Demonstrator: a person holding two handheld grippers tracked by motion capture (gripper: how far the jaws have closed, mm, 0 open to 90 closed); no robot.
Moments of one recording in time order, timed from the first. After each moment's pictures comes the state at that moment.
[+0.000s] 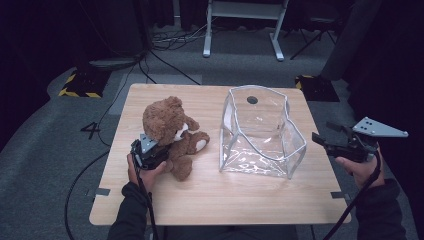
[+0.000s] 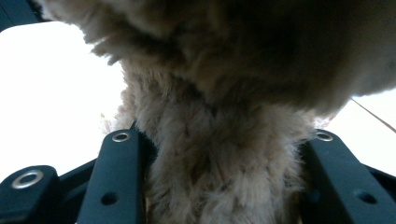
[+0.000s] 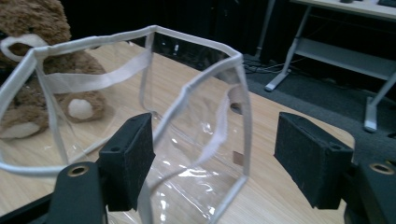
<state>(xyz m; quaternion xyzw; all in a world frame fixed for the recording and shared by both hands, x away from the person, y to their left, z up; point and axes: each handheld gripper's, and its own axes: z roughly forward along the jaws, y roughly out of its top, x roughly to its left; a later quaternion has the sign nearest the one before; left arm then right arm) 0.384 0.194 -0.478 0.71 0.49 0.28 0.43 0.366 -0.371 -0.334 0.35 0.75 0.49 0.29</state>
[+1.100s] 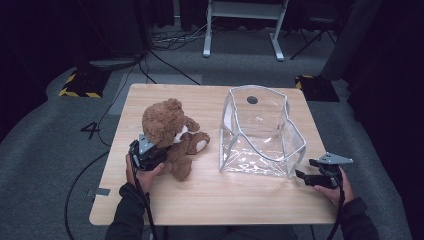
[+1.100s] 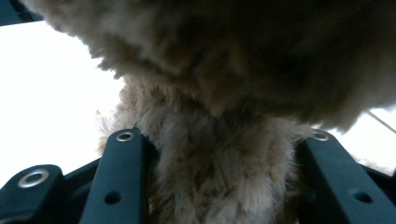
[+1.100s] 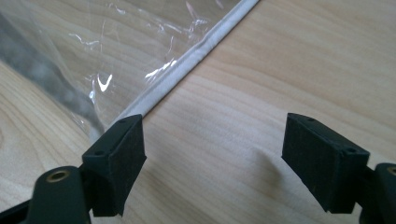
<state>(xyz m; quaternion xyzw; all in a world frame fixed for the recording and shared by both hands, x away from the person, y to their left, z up) 0.382 0.197 -0.480 0.70 0.48 0.27 0.45 0.382 -0.386 -0.509 0.42 0.81 0.36 0.20</state>
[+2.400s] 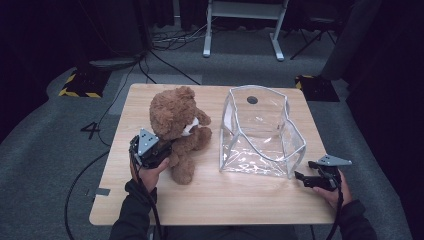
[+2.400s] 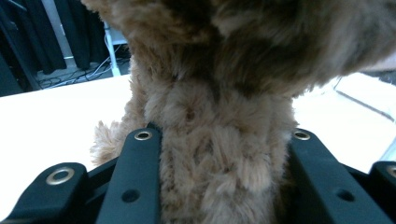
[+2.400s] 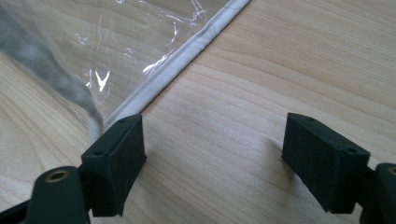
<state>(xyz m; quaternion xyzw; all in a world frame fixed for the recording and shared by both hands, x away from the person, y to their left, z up) 0.366 0.178 -0.428 0.68 0.43 0.29 0.52 0.380 -0.386 -0.514 0.43 0.81 0.36 0.20</state>
